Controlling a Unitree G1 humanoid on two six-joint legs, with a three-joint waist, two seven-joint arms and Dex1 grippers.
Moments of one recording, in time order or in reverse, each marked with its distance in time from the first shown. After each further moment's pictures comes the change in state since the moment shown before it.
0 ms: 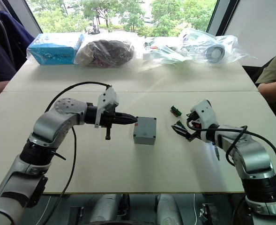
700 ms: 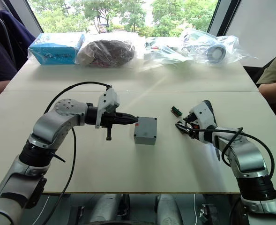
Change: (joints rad) left arm 0.008 0.008 -0.004 -0.026 -0.011 -0.003 0.027; right arm -0.012 0.035 0.015 0.060 -0.040 -0.024 -0.014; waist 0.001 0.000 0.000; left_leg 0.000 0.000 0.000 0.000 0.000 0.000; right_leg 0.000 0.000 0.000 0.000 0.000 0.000
